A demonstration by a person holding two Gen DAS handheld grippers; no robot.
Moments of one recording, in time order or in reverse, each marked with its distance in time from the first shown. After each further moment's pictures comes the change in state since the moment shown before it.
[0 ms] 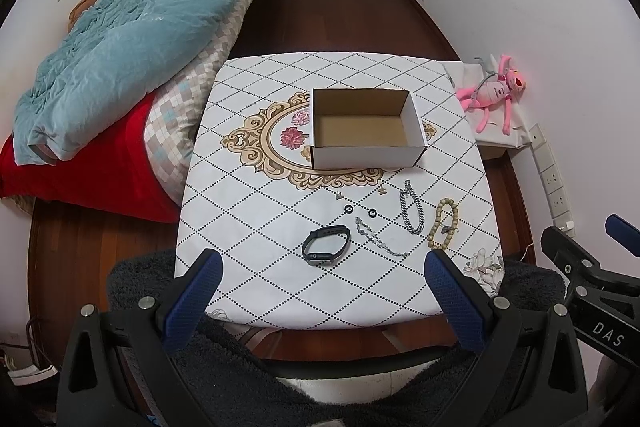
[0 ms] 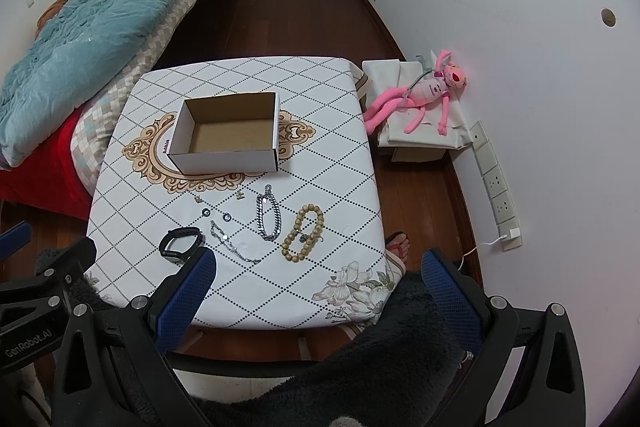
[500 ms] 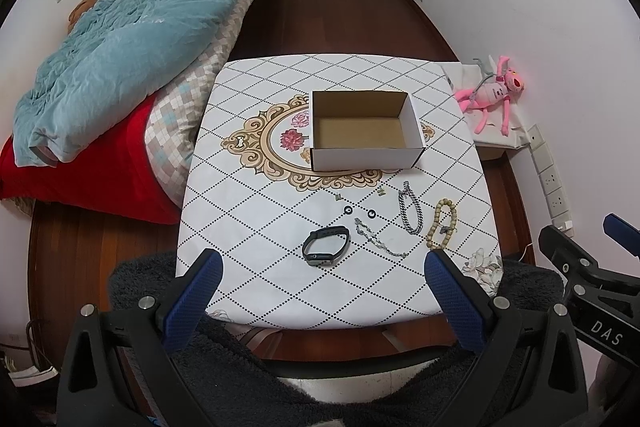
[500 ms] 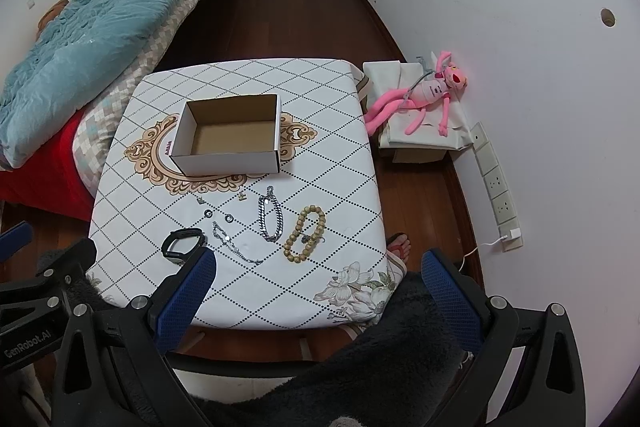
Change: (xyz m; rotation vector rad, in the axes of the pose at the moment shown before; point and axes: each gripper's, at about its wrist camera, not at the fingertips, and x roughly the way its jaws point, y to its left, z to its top) left arm -0.001 0.002 -0.001 0.002 -0.008 -0.003; right arm -0.004 0.001 0.000 0.003 -0.006 0.003
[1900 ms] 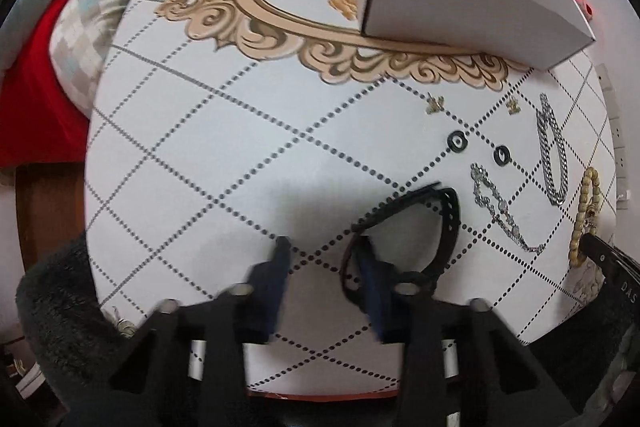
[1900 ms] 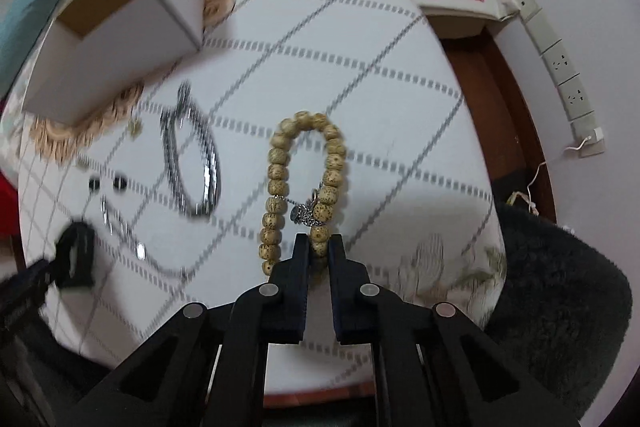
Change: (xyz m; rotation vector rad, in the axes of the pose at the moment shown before) left arm 0.251 0.034 -0.031 -0.004 0.368 0.013; right arm 0.265 -0.007 -0.055 0.195 0.385 0.078
